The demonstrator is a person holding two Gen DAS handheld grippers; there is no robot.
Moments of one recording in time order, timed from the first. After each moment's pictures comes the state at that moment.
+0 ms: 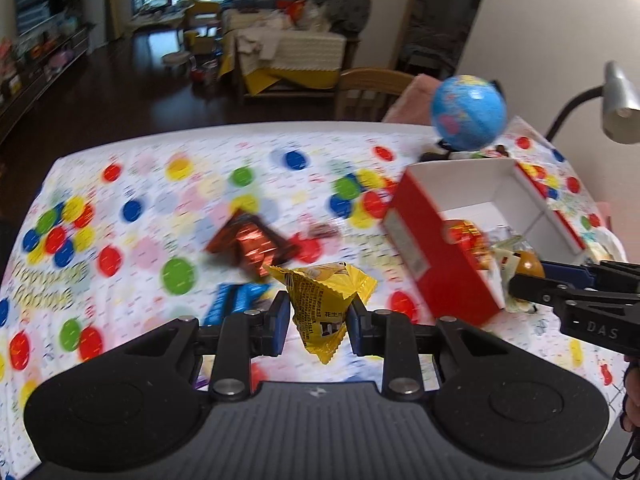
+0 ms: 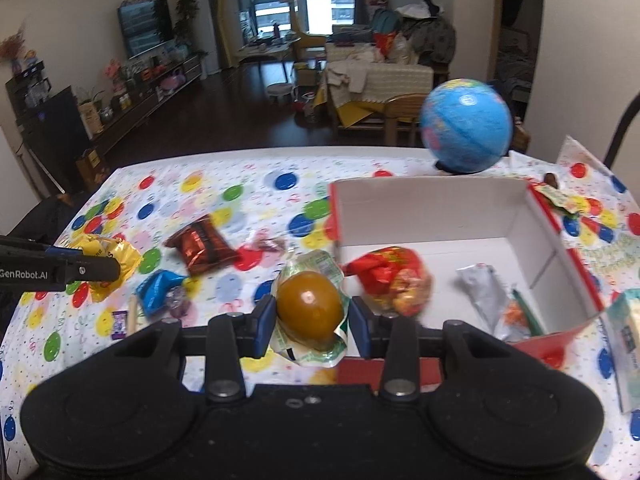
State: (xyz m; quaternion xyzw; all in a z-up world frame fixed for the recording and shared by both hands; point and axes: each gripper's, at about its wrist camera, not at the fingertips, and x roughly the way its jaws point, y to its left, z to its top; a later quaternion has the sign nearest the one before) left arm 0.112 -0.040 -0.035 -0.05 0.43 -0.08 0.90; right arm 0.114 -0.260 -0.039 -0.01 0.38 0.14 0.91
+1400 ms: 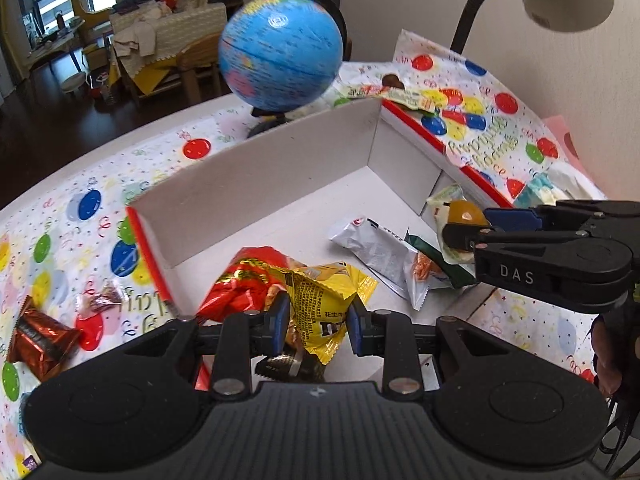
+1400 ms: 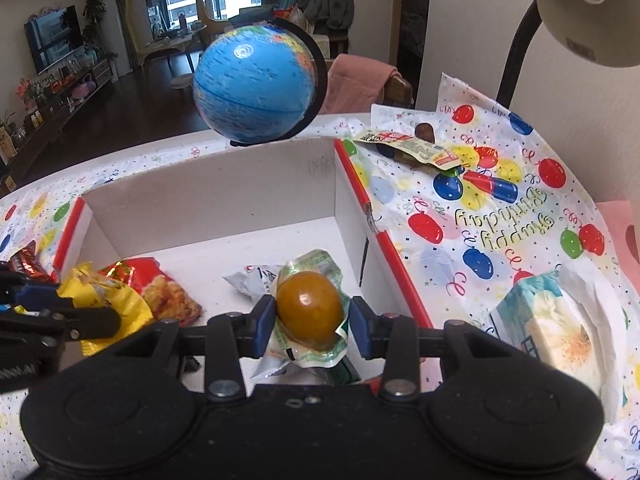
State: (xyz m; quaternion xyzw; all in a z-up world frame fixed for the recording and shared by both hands) left arm 0.217 -0.282 -0.082 0.06 0.48 -0.18 0.86; right arm 0.206 -0.435 -0.093 0.01 0.42 0.03 0.91
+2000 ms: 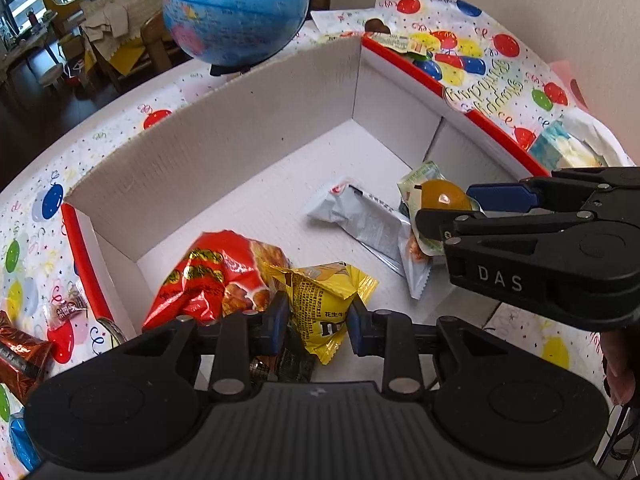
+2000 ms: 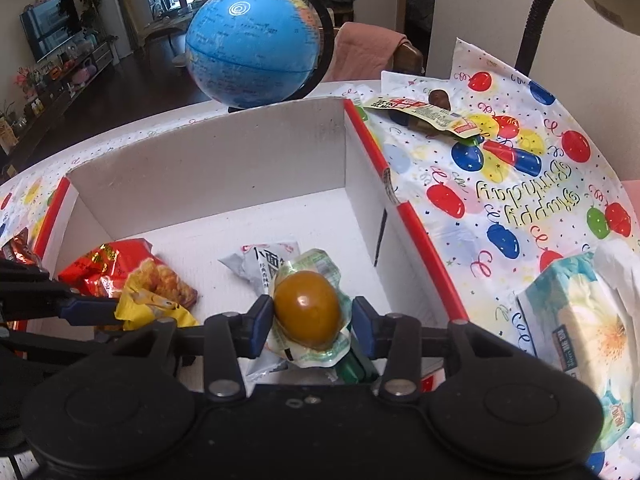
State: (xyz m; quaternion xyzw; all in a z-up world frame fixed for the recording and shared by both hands) left arm 0.237 -0.312 -0.122 0.11 0.52 -0.19 0.82; right arm 0.223 -0.432 -0.117 0.02 0.45 0.04 0.89
